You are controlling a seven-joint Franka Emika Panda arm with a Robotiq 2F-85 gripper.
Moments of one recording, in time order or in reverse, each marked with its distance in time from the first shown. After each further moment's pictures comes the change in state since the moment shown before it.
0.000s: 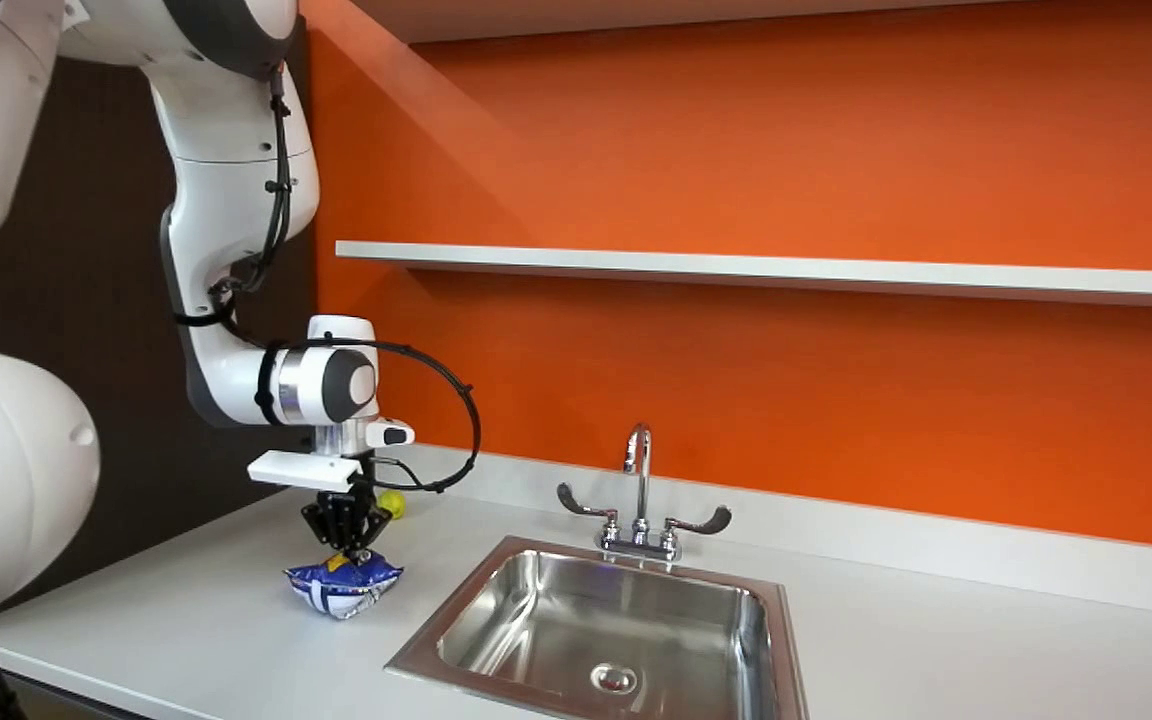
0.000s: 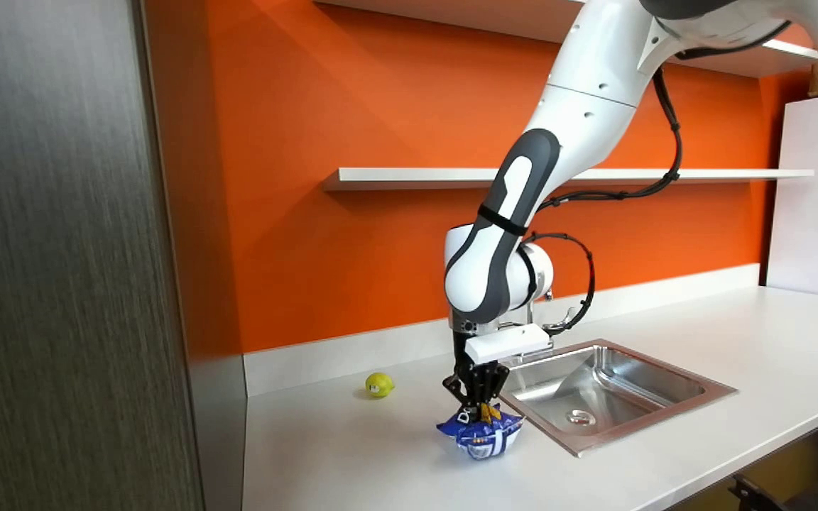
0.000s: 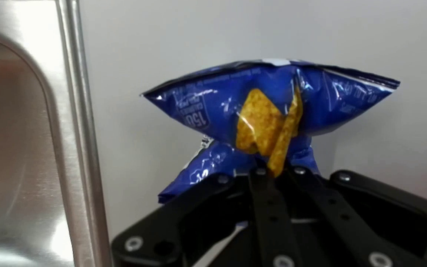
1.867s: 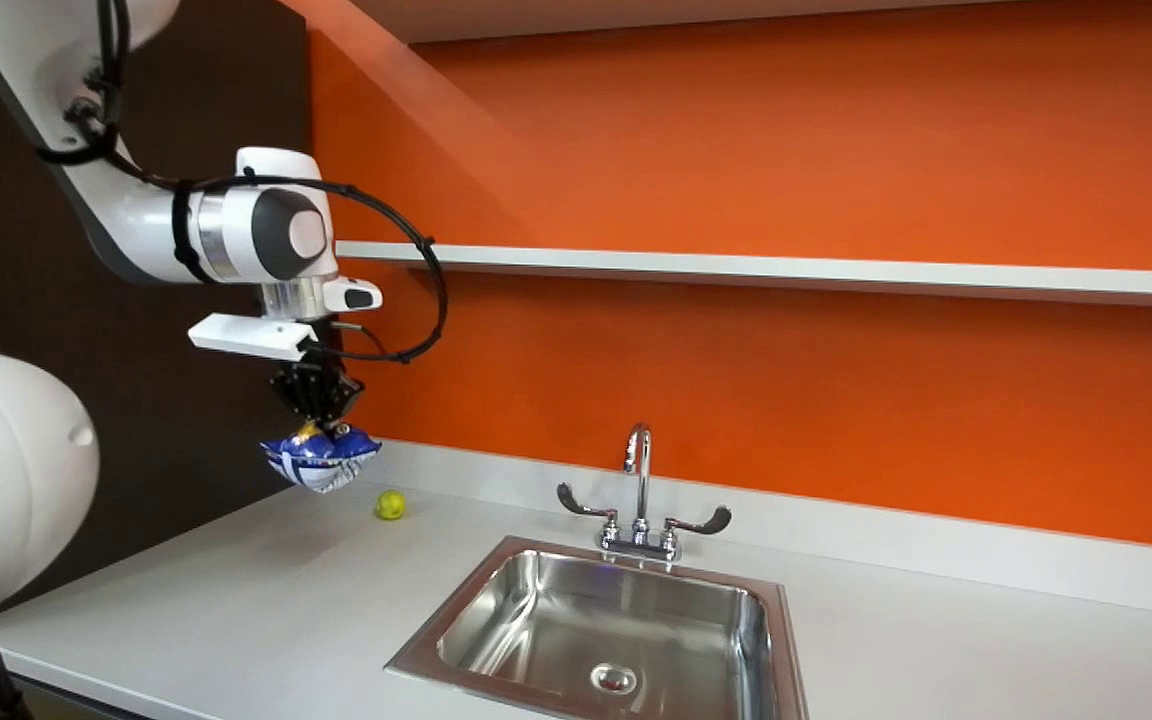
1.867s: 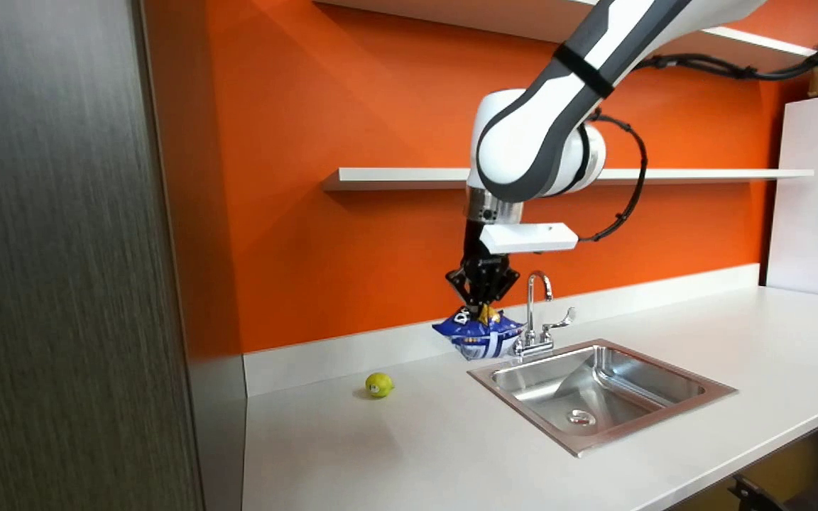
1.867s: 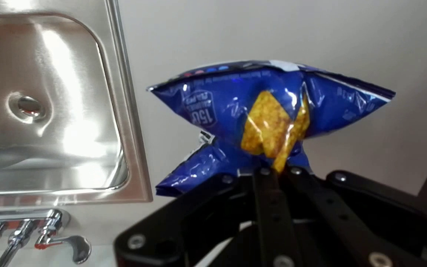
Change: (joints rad) arm -0.004 -0.588 0.056 -0.220 0.041 -0.121 0.044
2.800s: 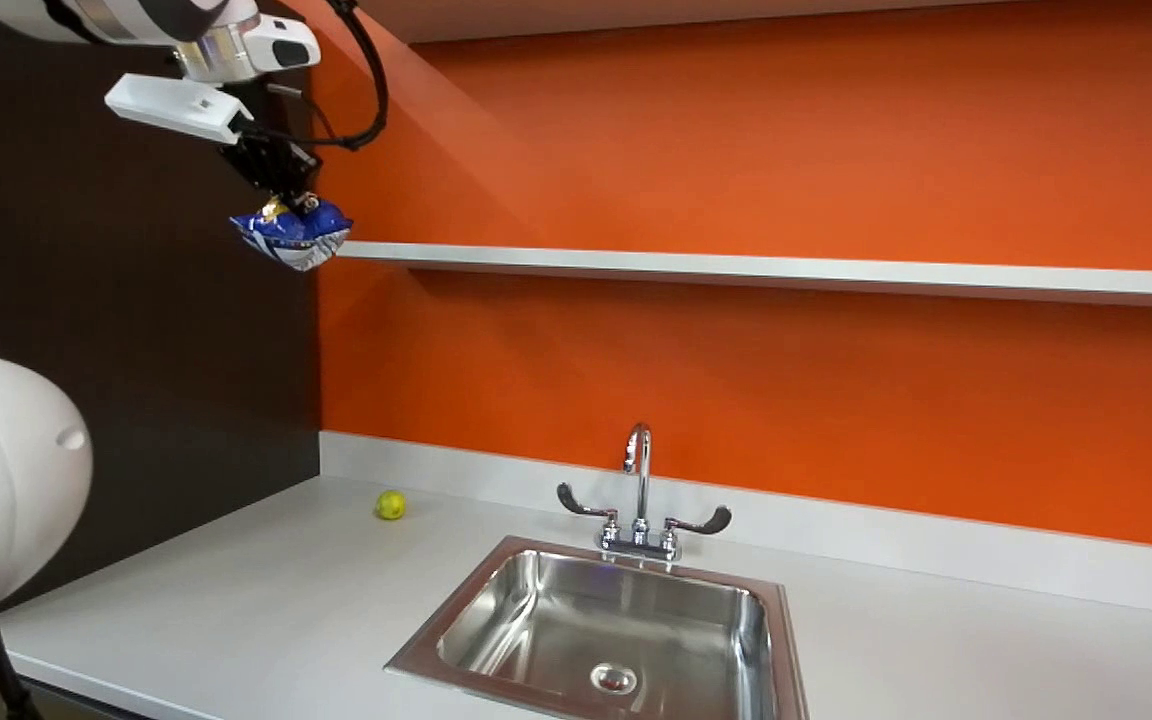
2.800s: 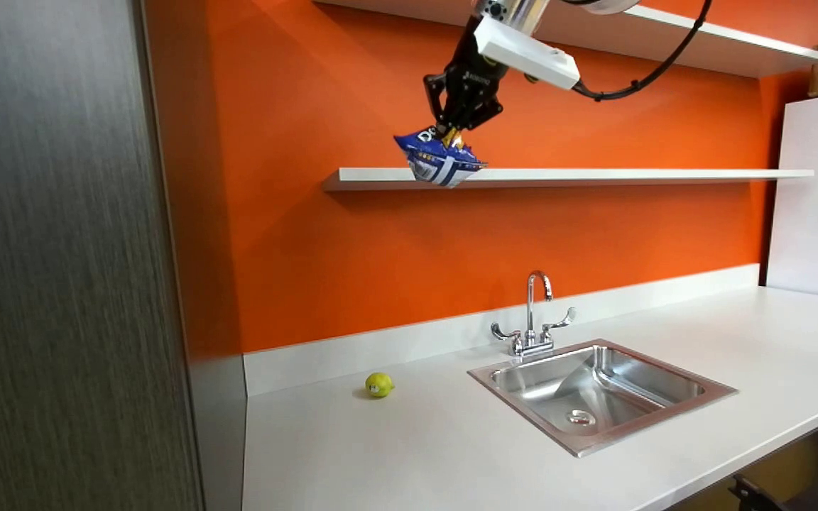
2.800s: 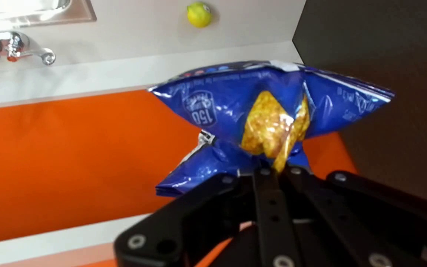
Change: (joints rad) arm -0.040 -0.408 0.101 0.155 0.099 -0.051 0.024
